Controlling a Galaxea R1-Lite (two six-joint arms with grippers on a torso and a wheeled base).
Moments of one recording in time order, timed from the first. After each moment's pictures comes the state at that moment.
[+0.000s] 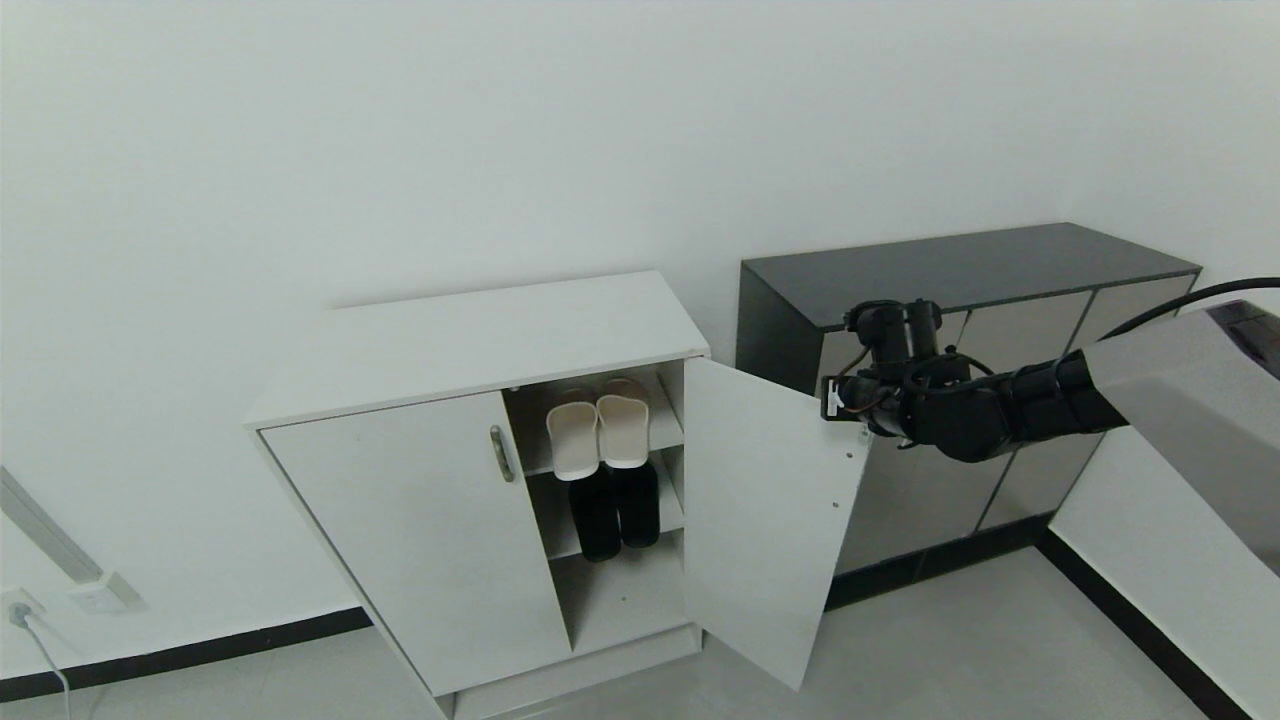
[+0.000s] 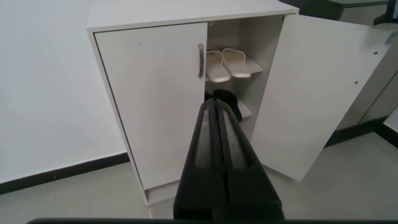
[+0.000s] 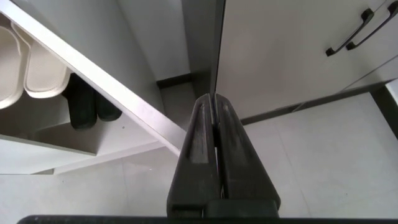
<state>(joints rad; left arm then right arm) 0.00 0.00 0.00 0.00 0.00 -0.01 0.39 2.25 -1.55 -0.29 -0.30 0.19</state>
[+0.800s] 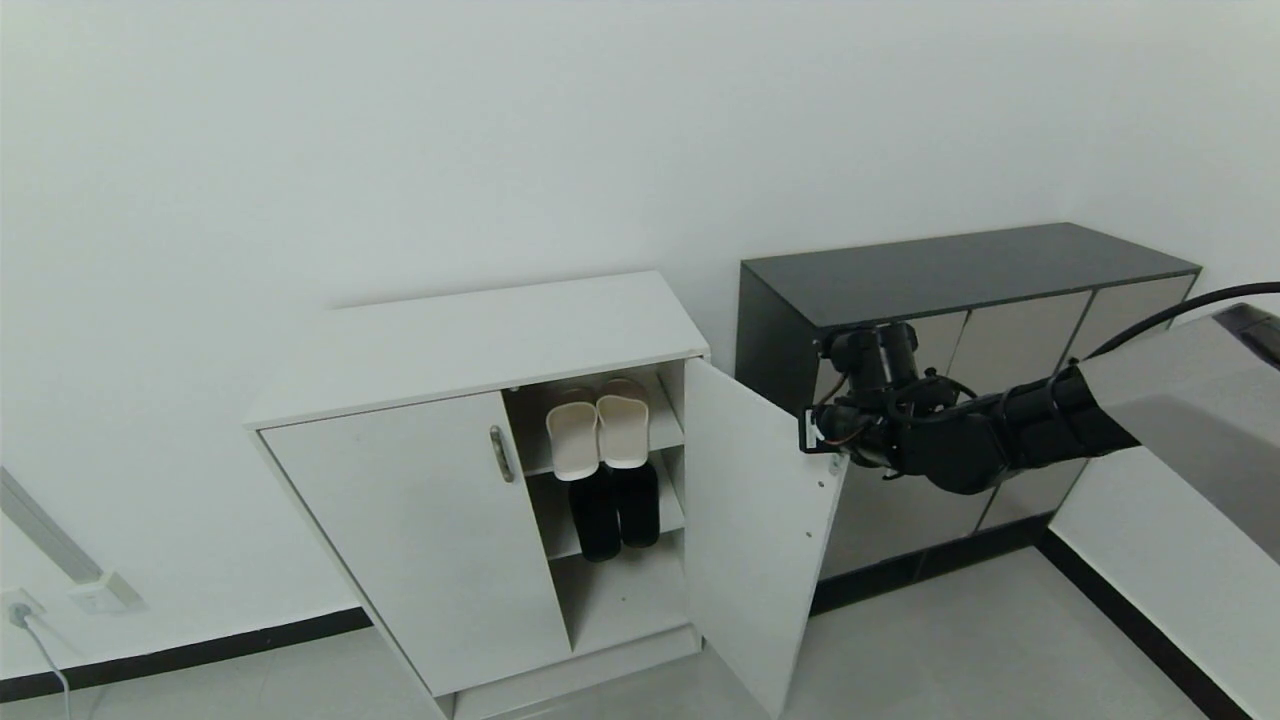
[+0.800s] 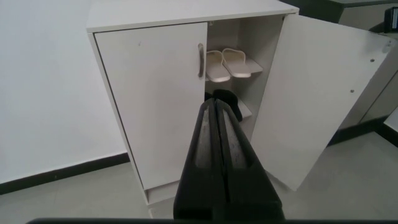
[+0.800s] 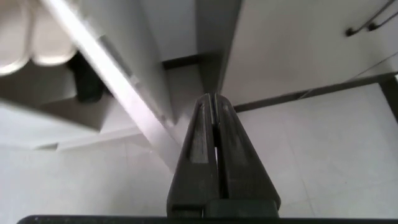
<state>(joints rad) 0.00 0.00 0.00 0.00 0.00 -0.01 0.48 2.19 -1.41 -0.29 -0.30 0.20</state>
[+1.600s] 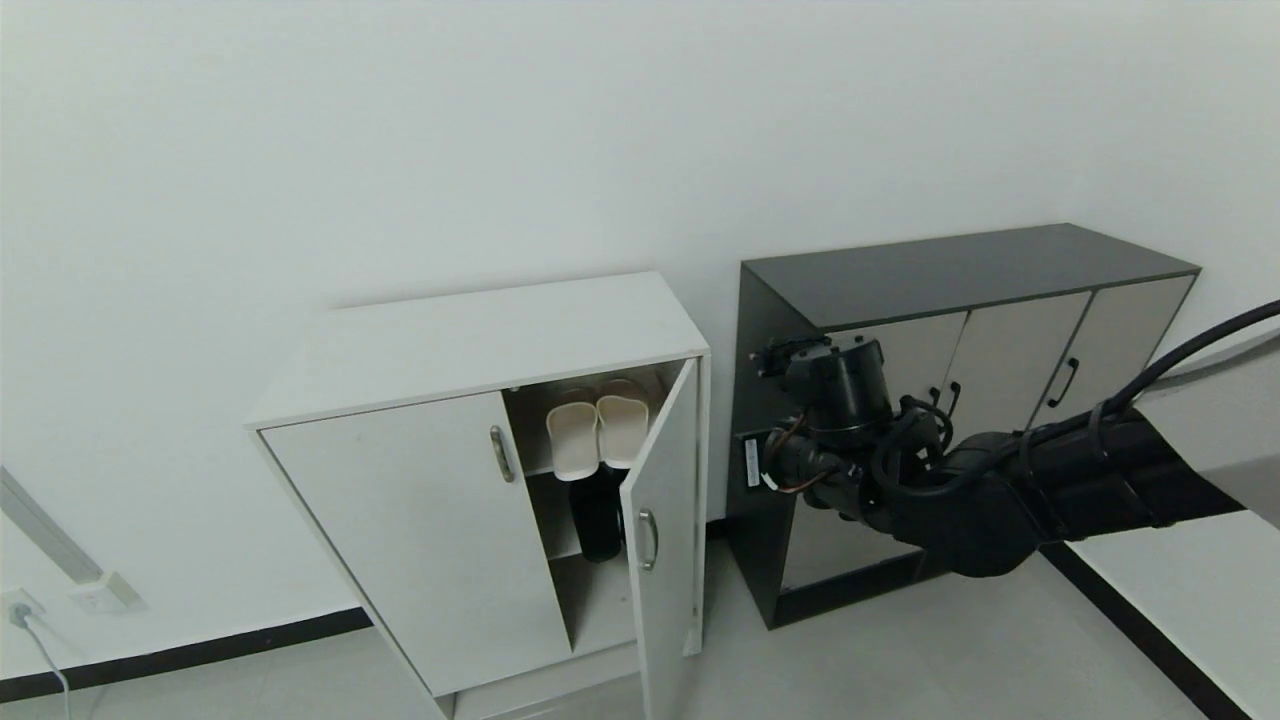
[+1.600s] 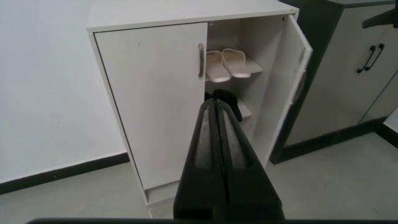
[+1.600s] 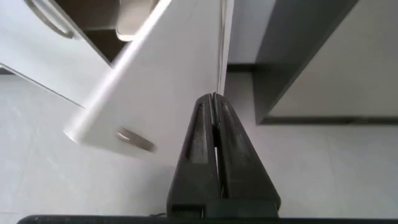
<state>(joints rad) 0.00 0.00 0.00 0.00 0.00 -0.01 0.70 2.04 -1.21 -0.43 -0.31 0.19</state>
